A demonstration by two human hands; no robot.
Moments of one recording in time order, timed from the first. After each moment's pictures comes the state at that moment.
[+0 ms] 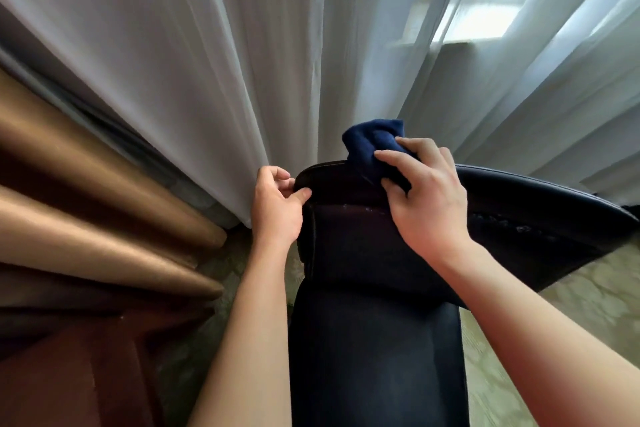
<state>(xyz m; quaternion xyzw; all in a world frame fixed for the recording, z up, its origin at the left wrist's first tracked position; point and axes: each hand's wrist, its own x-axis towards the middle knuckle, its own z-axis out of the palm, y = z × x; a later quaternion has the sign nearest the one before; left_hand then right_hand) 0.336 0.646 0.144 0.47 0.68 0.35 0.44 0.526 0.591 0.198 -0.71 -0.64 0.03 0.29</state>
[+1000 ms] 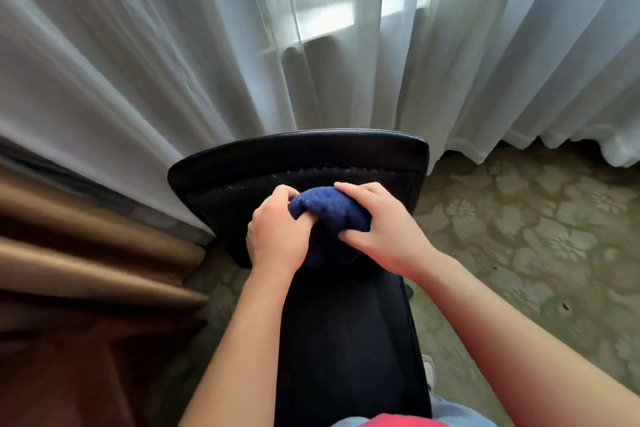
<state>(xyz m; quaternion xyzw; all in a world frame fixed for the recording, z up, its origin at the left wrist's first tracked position) 0.523 0.465 0.219 0.67 0.66 0.19 0.27 0.689 0.405 0.206 -0.67 -0.59 0.33 0.32</state>
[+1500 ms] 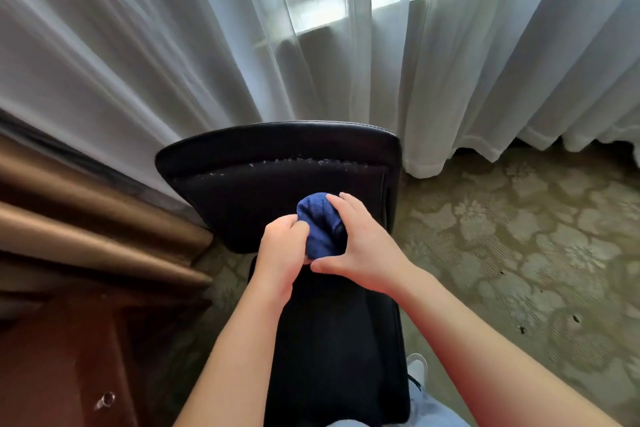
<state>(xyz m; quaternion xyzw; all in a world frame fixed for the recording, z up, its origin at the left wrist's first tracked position) 0.577 0.401 0.210 0.45 0.67 0.22 0.55 0.722 0.361 0.192 -0.63 -0.61 0.41 0.27</state>
